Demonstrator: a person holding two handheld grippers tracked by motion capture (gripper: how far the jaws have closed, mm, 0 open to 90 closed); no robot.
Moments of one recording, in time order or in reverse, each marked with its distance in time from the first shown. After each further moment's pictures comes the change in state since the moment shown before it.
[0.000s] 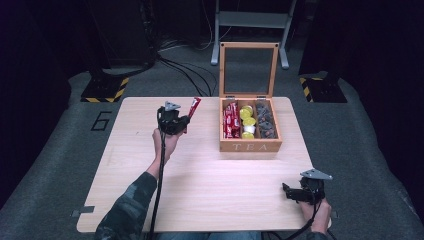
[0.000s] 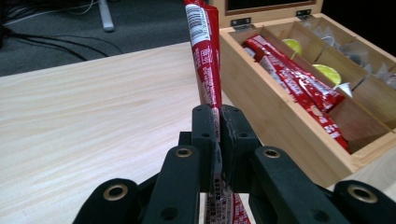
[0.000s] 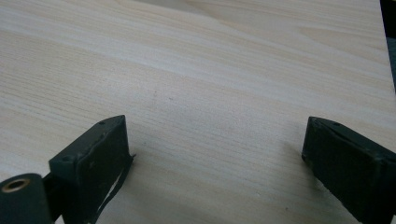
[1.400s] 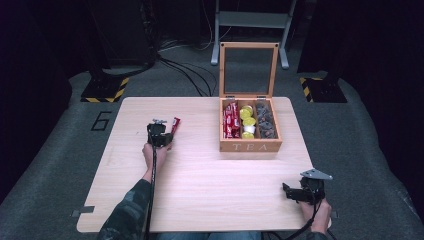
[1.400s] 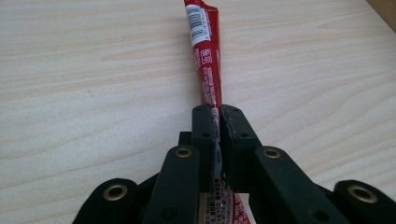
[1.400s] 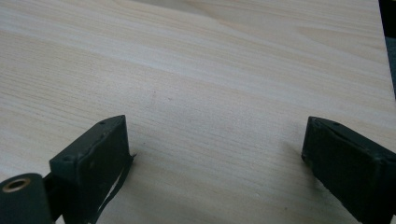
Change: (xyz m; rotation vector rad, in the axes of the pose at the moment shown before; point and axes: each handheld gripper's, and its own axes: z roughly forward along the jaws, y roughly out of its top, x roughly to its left) left arm 0.064 -0.076 0.040 0.201 0.172 -0.125; right arm 0.000 0.000 0.000 -0.002 -0.002 0.000
